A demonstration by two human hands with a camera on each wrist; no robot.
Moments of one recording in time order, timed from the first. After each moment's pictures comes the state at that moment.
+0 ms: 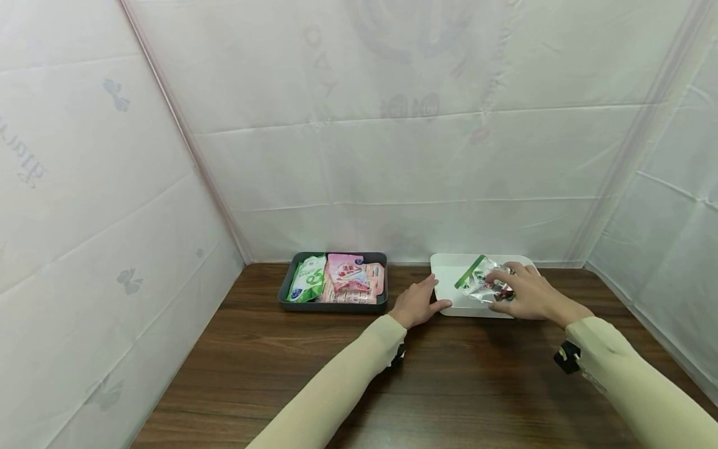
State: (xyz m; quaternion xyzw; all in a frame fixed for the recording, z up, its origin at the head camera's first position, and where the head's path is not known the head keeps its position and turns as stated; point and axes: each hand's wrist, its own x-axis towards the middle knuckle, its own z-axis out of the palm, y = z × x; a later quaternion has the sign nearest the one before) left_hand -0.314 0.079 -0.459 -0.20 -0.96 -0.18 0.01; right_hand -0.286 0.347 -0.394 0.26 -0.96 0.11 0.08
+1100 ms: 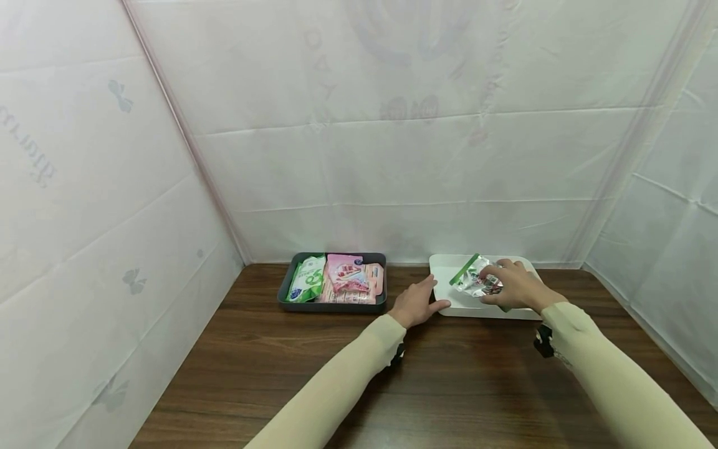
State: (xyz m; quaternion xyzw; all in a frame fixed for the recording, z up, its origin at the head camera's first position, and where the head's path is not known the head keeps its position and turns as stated) left_hand -0.311 0.079 -0.456 -0.20 -0.97 -0.16 0.03; right_hand -0.319 0.337 -0.399 0.25 -0.96 0.09 0.05
